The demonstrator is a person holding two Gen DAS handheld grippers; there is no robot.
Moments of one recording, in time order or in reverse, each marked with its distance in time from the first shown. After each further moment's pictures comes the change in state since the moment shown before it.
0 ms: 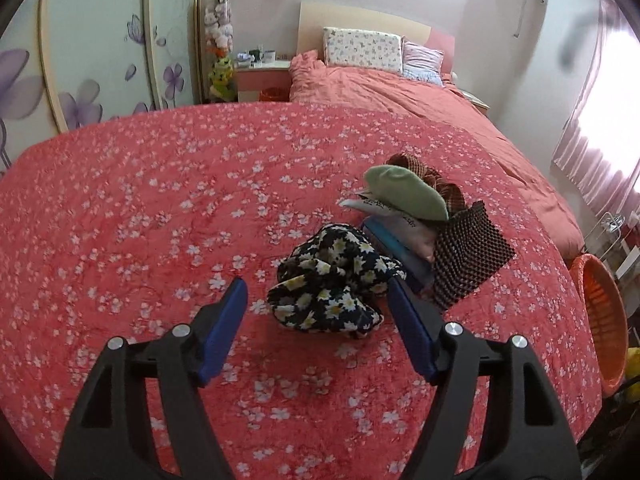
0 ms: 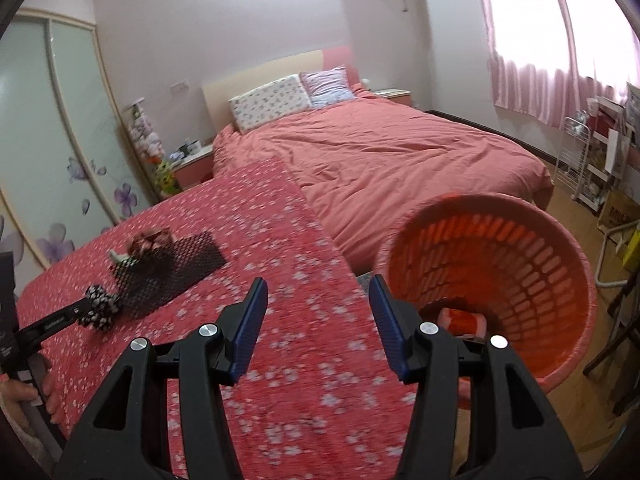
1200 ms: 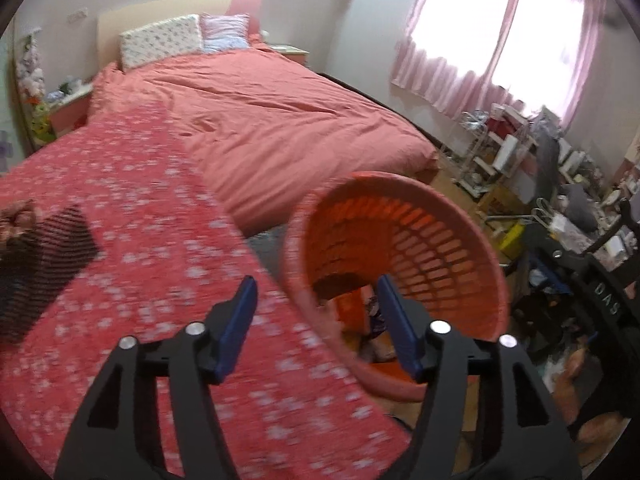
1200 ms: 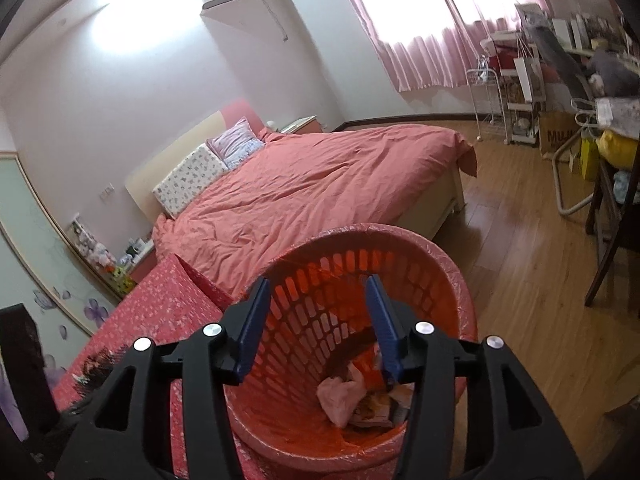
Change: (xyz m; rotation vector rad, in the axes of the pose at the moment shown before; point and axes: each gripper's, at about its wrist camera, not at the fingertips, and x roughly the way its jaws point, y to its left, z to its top) left arm 0.000 -0.327 -0.058 0.395 0.091 -0.442; right arm -0.020 -0.167 0.011 0.382 -0.155 -0.156
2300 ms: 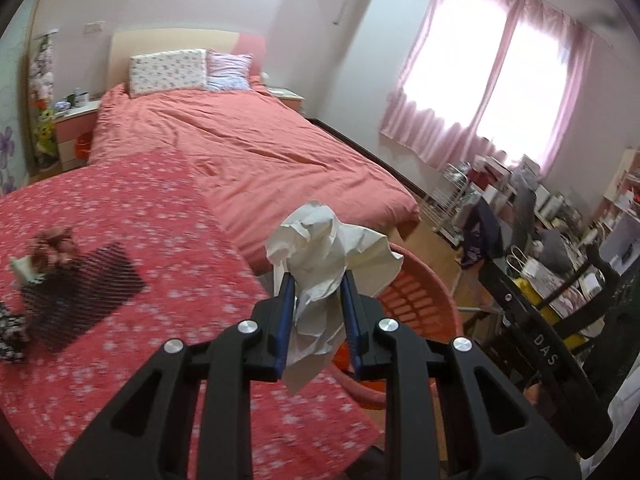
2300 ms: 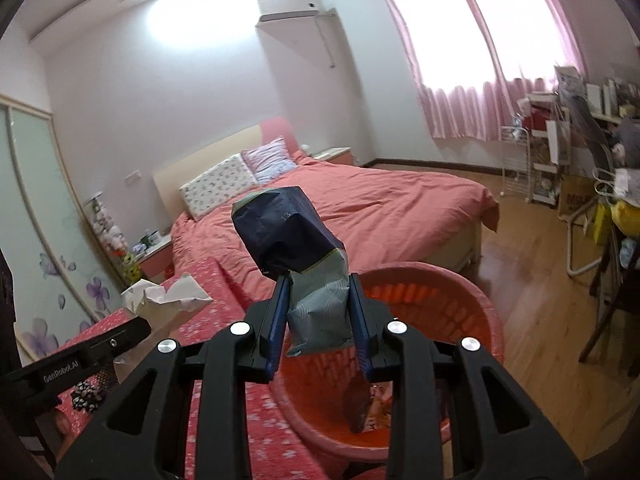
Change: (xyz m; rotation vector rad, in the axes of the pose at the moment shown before) left arm -0.084 0.011 0.020 -0.053 -0.155 -0.099; right arm -0.029 0.047 0.003 -0.128 -0.106 0.047
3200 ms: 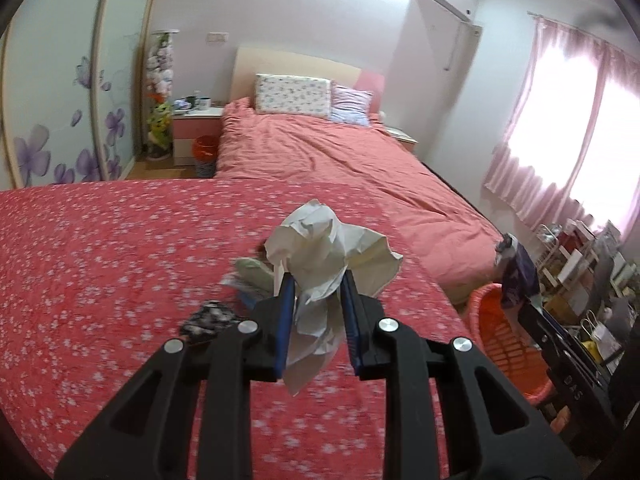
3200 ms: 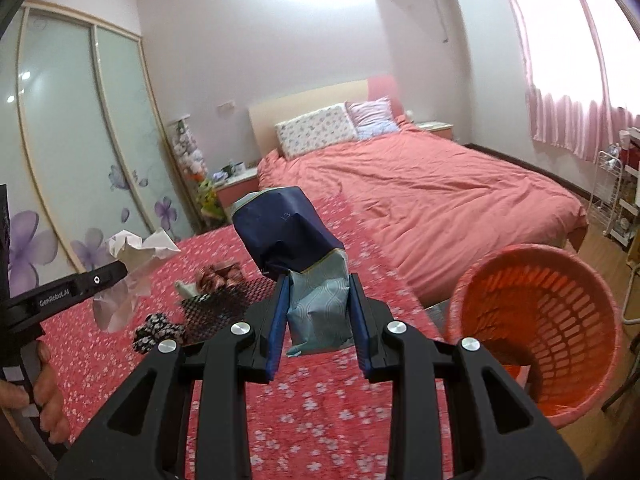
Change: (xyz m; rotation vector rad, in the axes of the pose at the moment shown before) left arm -0.136 0.176 -0.006 -0.182 -0.140 0.342; right arm -0.007 0.149 -0.042 -0.248 0.129 0.264
